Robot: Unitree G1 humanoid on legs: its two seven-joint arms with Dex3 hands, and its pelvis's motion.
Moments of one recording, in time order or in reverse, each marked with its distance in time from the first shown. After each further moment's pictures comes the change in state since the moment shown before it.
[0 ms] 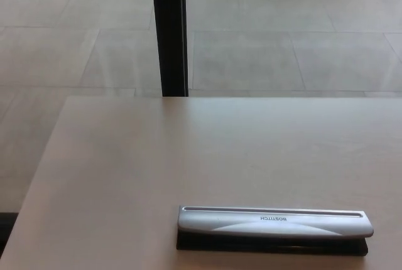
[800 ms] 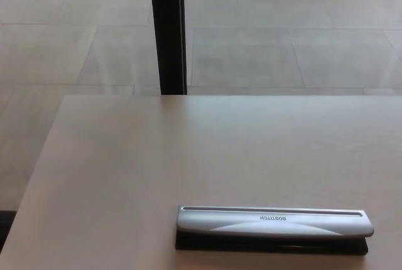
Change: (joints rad) left_arm -0.379 0.090 0.235 -0.489 -0.169 0.187 0.068; right_arm -0.377 -0.203 -0.365 0.015 0.251 0.004 -0.073
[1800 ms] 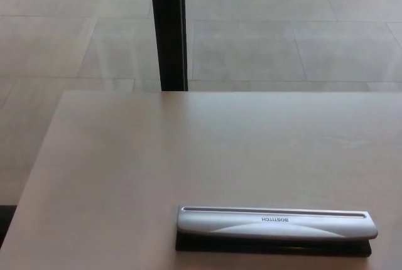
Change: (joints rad) left_arm -0.404 -0.272 -0.292 -0.617 -0.129 0.142 0.076; right_arm -0.038 0.257 0.330 -0.826 0.015 0.050 0.006
